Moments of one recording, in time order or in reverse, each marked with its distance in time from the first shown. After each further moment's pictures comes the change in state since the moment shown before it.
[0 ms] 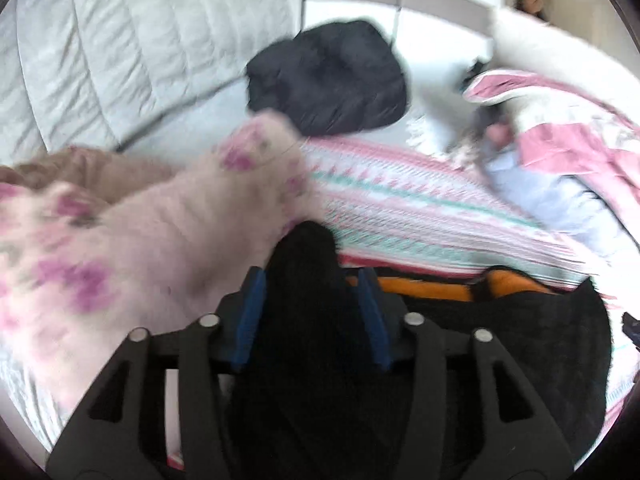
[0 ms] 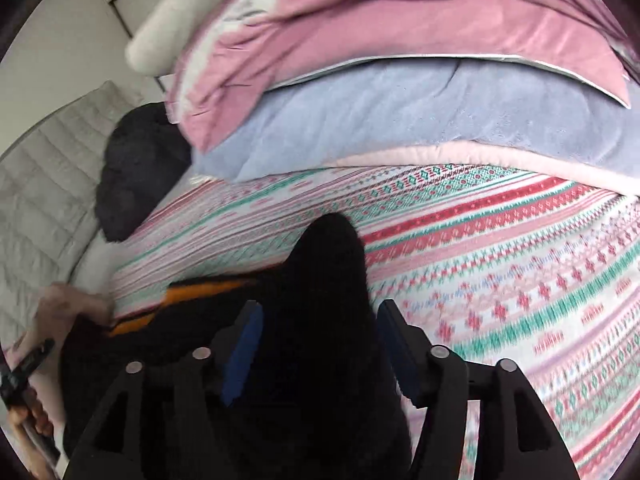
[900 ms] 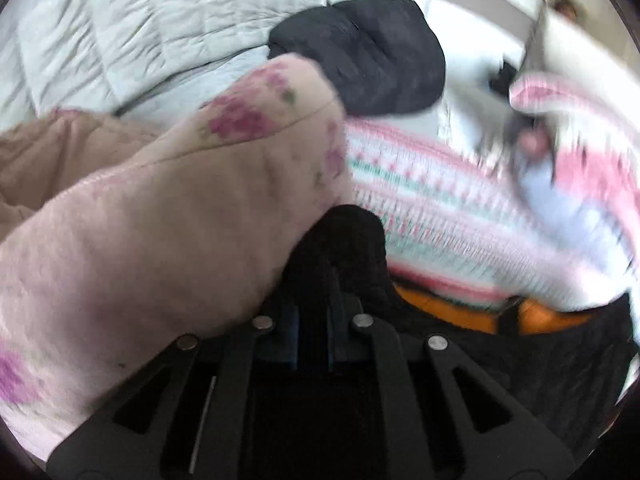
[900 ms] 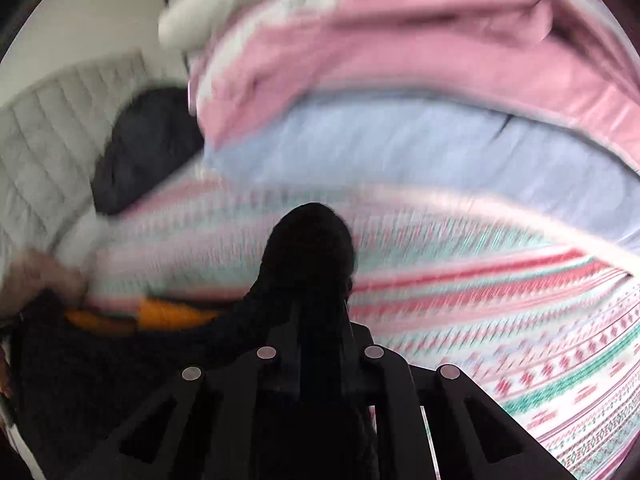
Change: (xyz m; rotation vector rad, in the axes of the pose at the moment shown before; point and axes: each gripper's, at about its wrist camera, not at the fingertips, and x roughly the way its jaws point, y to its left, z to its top) left arm 0.067 0.064 0.024 -0.161 0.117 0.030; right arm 0.034 0.001 0.045 -0.105 -0.117 -0.028
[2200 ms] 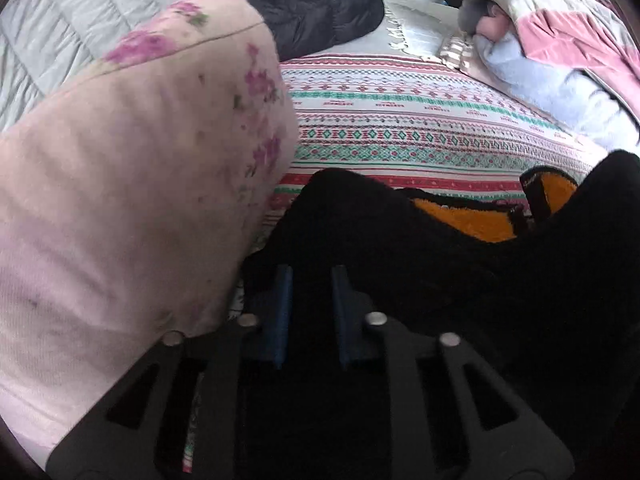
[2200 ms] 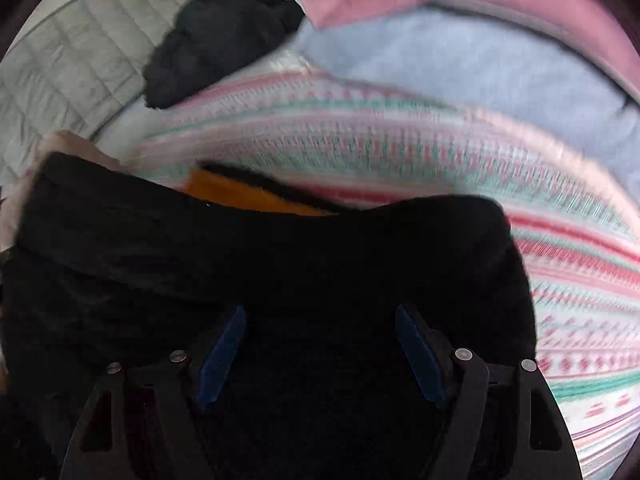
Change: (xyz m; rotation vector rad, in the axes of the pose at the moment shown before) left arm 0.027 -0.070 -0.065 0.343 0.133 0.063; right arm 0.067 0.075 -0.063 -0.257 0.330 0.155
